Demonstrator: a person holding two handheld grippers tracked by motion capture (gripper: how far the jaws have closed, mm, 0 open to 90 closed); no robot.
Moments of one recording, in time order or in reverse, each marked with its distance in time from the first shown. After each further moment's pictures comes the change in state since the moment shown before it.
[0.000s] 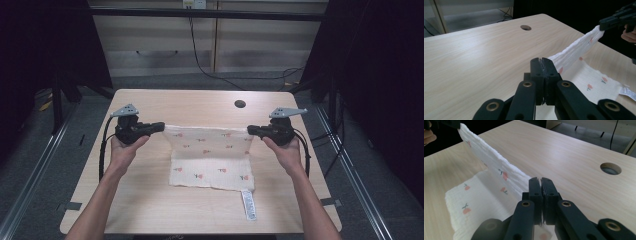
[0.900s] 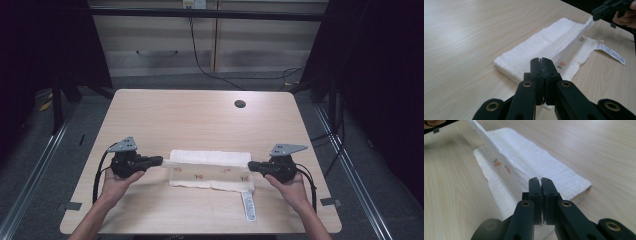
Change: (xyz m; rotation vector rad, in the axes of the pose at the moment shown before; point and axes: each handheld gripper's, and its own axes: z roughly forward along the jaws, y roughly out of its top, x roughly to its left) left arm -0.036 -0.068 -0.022 0.118 -0.082 0.042; right arm 0.050 -0.075 -0.019 0.104 0.076 -0.010
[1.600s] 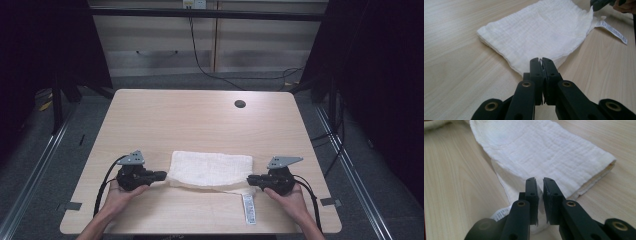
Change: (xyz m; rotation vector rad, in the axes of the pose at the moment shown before) left arm -0.010 -0.028 0.013 0.075 -0.044 -0.008; right arm 0.009 -0.030 0.006 0.061 0.036 0.028
